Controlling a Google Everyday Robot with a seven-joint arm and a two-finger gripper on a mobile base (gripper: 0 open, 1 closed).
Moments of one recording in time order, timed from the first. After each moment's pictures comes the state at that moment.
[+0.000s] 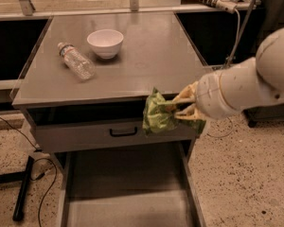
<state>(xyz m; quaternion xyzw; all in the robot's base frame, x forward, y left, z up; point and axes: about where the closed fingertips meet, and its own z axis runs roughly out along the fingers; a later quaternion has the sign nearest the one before) 0.487 -0.110 0.854 -0.74 0.57 -0.02 0.35</state>
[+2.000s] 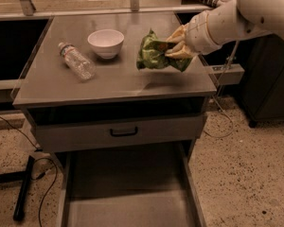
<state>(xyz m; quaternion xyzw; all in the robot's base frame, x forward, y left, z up) 0.665 -0.103 0.922 -0.70 0.57 -0.02 0.43</state>
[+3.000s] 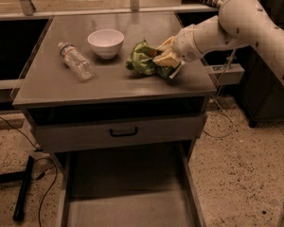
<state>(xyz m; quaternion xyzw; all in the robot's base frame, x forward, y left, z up) 0.707 -0.077 0.873 -0.63 0.64 0.11 0.44</state>
